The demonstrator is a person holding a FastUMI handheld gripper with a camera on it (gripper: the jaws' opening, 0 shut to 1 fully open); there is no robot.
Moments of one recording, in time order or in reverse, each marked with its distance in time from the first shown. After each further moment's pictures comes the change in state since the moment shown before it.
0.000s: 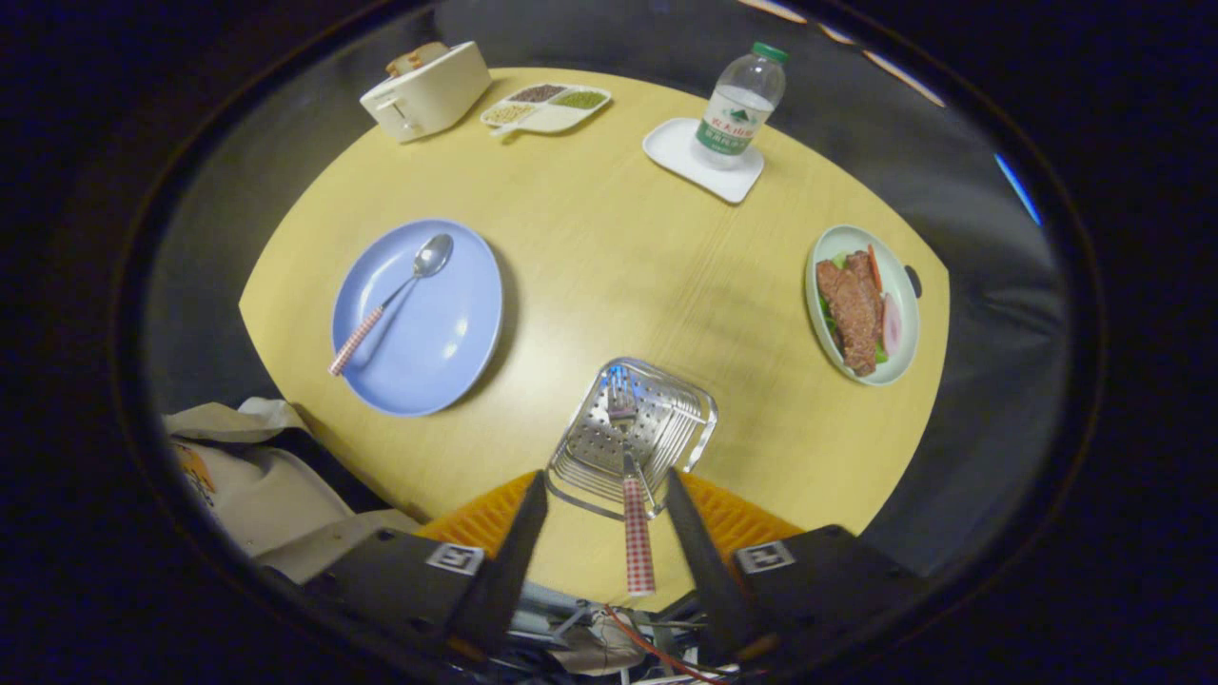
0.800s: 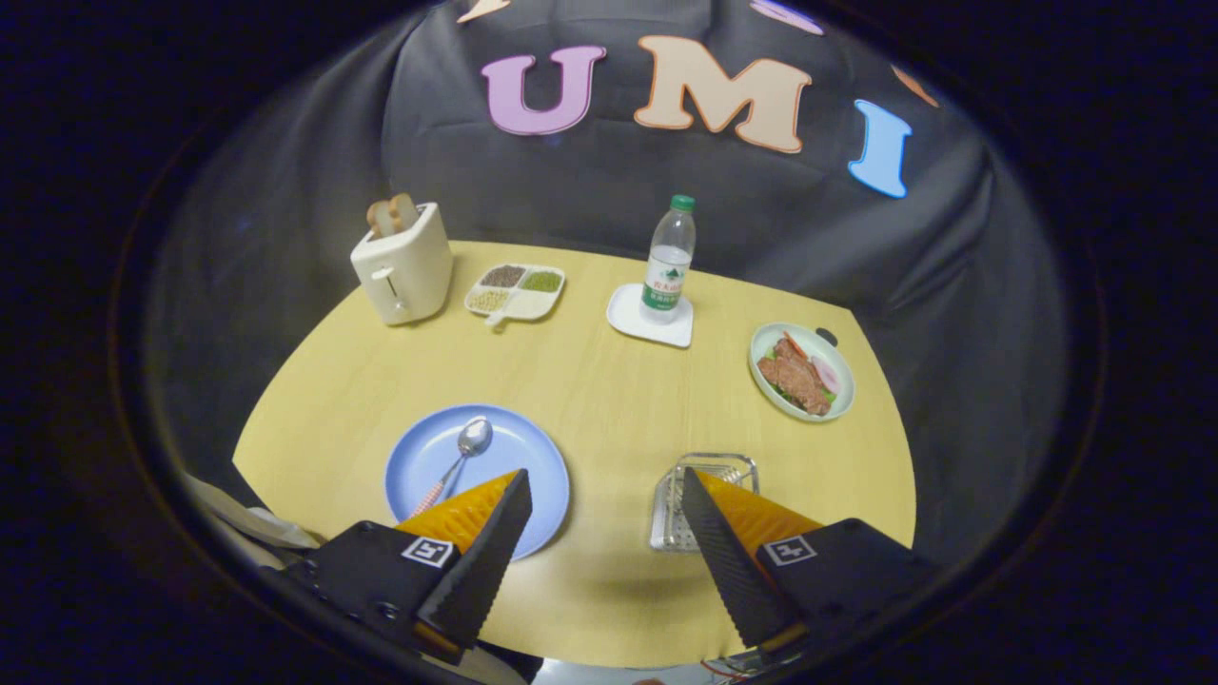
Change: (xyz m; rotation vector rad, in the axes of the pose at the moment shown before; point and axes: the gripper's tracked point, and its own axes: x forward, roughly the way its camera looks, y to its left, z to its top) arm -0.059 0.074 0.059 0.317 -0.588 -0.183
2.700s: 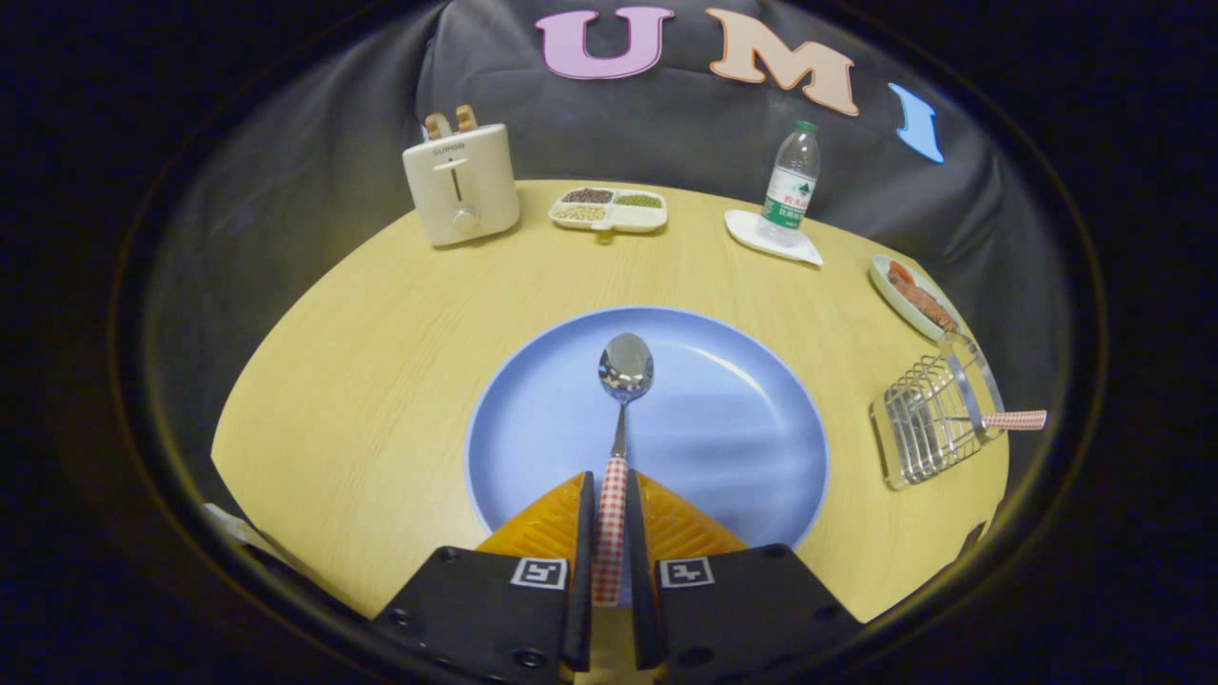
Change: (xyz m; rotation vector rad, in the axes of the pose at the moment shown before) arm 0.088 0.159 -0.117 0.010 0.093 0.021
